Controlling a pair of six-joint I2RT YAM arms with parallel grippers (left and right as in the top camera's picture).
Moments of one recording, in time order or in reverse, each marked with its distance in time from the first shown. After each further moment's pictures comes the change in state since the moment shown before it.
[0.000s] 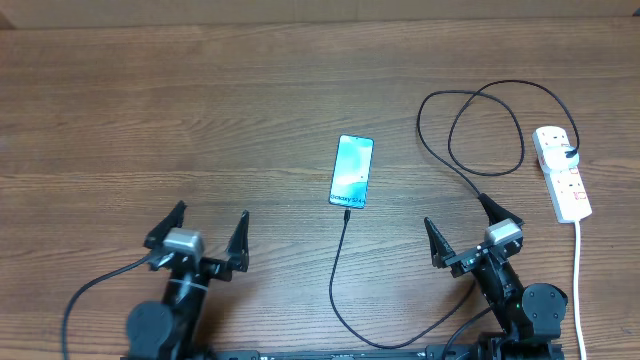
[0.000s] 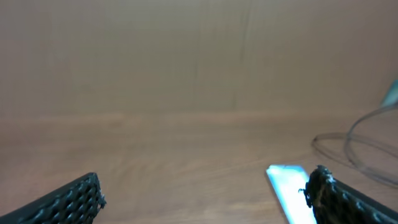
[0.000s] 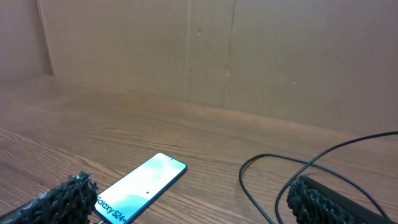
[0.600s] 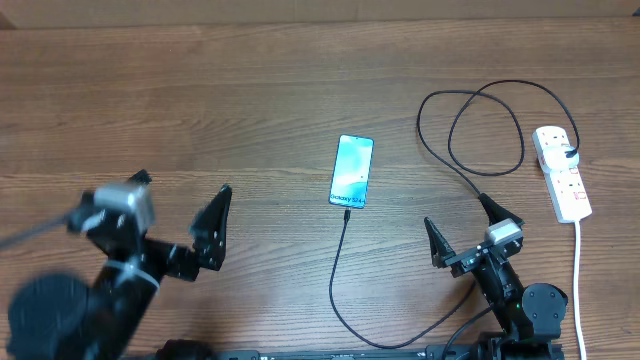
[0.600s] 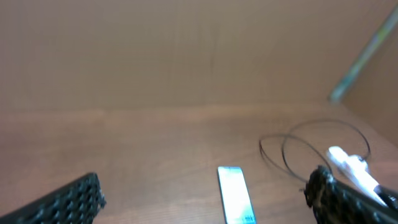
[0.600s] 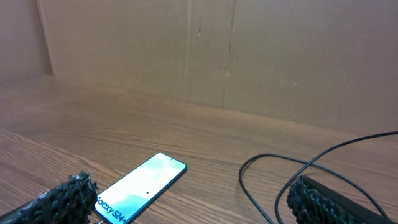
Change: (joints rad) left arm 0.000 0.628 1.030 -0.676 0.095 -0.040; right arm 0.000 0.000 0.000 0.000 0.000 0.000
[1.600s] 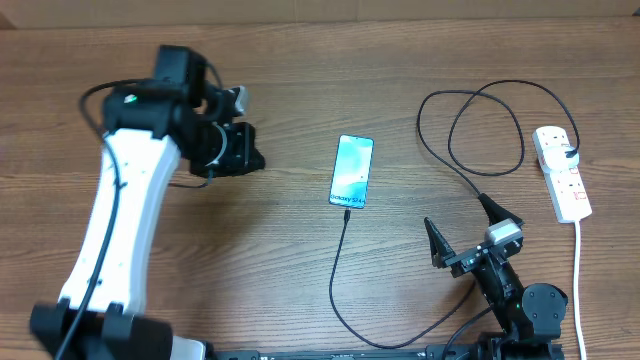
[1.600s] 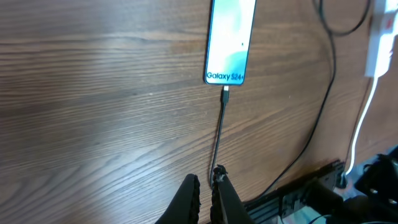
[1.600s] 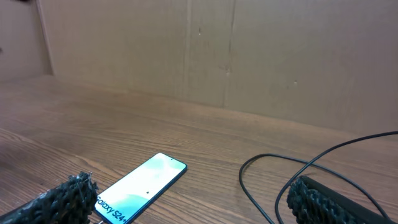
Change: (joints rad) left arm -0.045 0.996 0.392 -0.509 0.230 0.000; right arm 0.000 0.000 0.000 0.000 0.000 0.000
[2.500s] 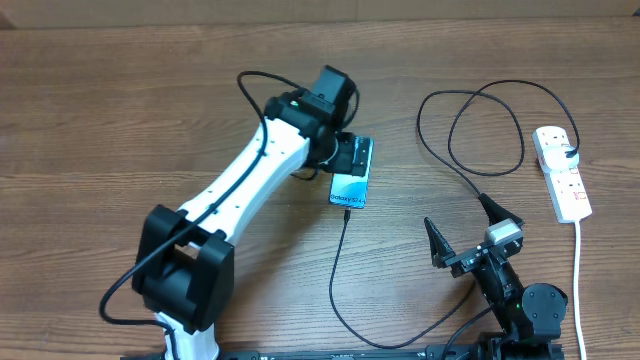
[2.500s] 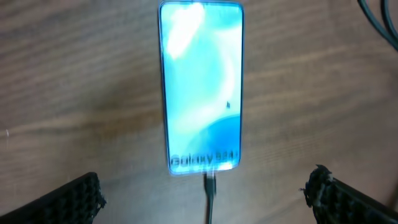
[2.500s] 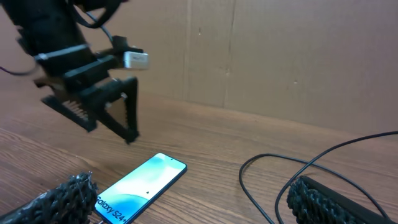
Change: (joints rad) left arm -0.418 0.303 0.002 0.419 -0.337 -0.258; right arm 0.000 0.000 0.000 0.000 0.000 0.000
